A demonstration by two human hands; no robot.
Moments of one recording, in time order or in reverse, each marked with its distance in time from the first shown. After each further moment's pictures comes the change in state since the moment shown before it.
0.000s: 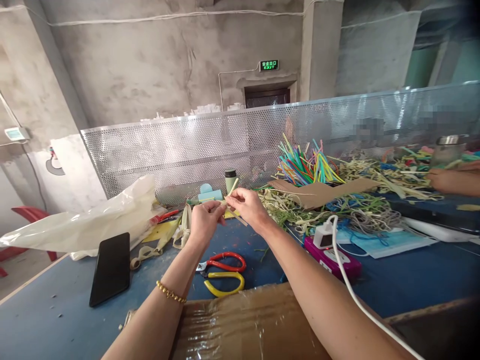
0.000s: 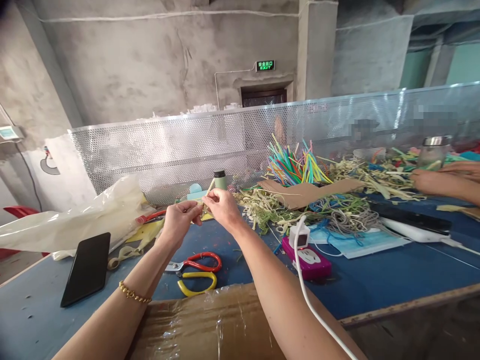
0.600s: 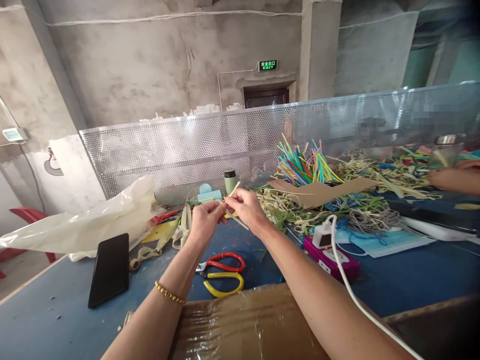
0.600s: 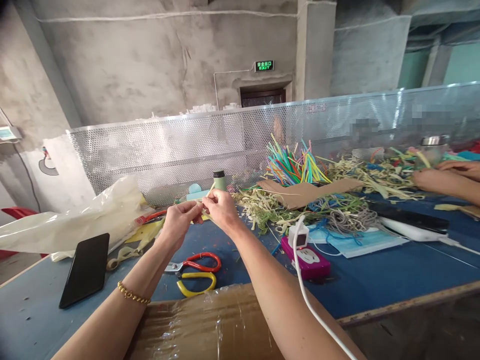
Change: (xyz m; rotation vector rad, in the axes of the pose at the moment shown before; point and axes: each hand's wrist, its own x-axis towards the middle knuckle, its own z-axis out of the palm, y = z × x) left_hand -0.003 0.005 0.002 -0.062 -0.066 0.002; right_hand -0.002 -0.002 0.007 0.097 0.050 0.070
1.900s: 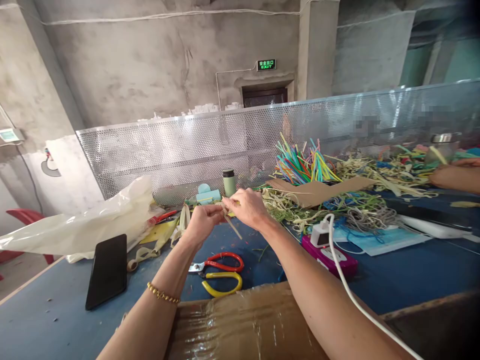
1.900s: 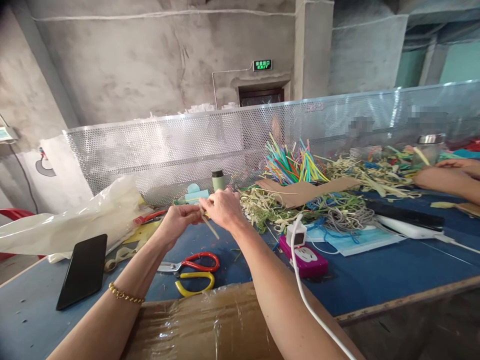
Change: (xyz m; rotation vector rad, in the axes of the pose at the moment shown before) left_hand 0.001 0.003 -0.009 0.035 -0.134 -0.119; right_hand 0.004 -0.005 -0.020 -0.743 0.020 -0.270
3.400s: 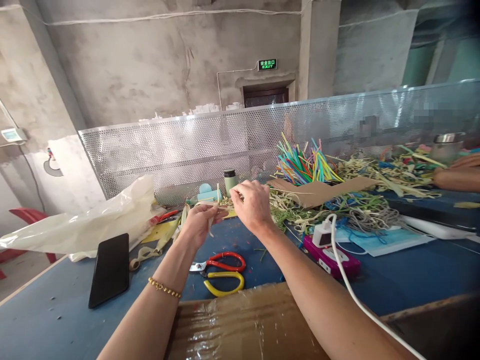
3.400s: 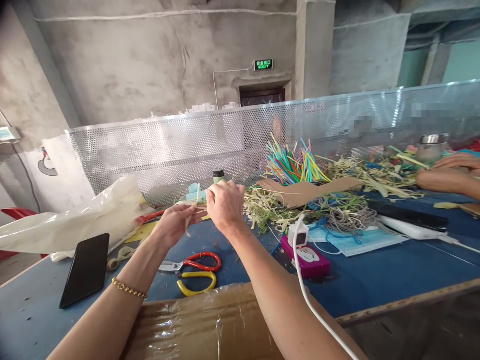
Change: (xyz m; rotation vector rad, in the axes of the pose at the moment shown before) left_hand 0.007 -0.010 -0.006 -0.503 0.124 -0.242; right_hand -0.008 -0.025 -0.004 -0.218 0.237 -0.039
